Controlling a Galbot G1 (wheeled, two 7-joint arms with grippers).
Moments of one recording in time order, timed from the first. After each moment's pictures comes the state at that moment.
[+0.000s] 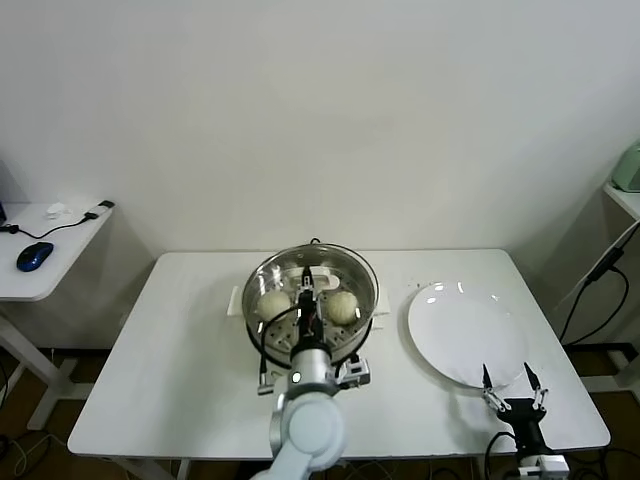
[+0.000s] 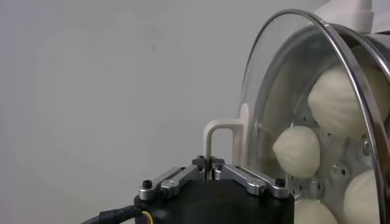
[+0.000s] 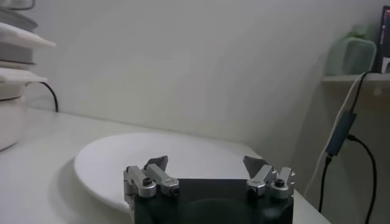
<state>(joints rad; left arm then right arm) 1.12 -1.57 0.07 -1.87 1.67 0.67 0.23 -1.51 1.28 0.69 1.52 0.16 0.40 -0.02</state>
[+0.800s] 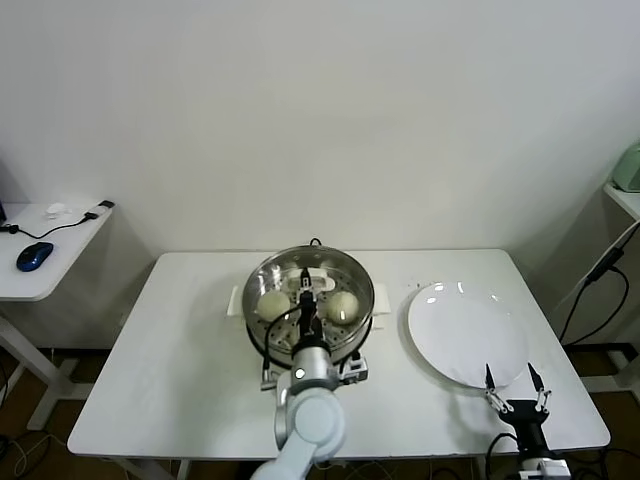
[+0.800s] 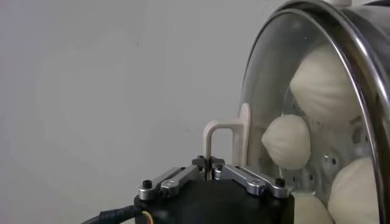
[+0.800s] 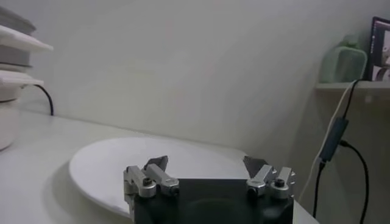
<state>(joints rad) 1.10 -1.58 0.05 -1.79 1.70 0.67 0.20 -1.51 1.28 0.70 1.51 0.15 0.44 -0.01</state>
